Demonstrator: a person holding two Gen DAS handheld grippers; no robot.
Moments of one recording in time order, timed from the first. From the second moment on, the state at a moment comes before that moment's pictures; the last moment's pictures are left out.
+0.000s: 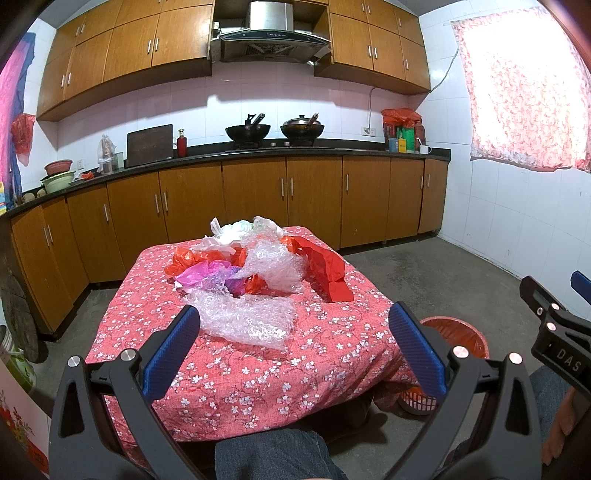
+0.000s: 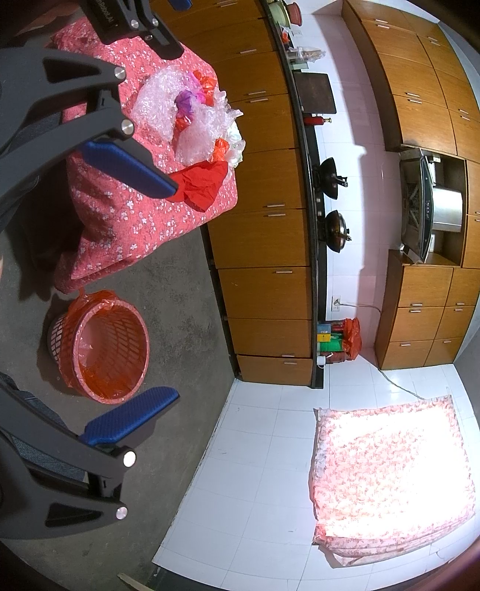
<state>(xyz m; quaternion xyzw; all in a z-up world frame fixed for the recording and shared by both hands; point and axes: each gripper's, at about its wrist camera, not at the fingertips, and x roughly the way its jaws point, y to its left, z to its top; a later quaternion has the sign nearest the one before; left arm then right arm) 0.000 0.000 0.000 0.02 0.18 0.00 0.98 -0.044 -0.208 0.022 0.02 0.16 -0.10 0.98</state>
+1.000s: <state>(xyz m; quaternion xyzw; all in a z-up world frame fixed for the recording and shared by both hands) 0.061 0.068 -0.028 -0.03 0.25 0.07 0.96 0.042 -0.181 0.000 0.03 0.23 -0.01 0.97</state>
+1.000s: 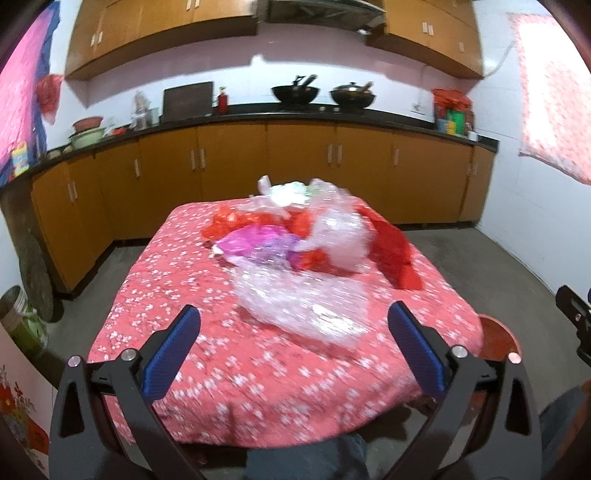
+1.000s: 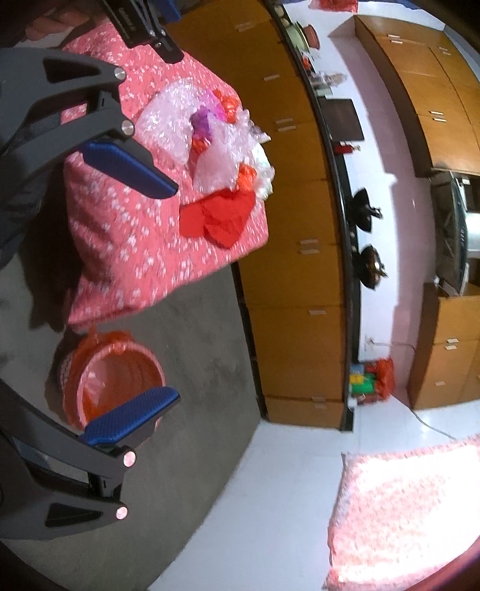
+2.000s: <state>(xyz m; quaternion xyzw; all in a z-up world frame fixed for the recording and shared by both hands) 0.163 0.133 -0.081 -0.05 0.32 0.08 0.94 0.264 -0.061 -0.065 -0.01 0.32 0.07 0.94</state>
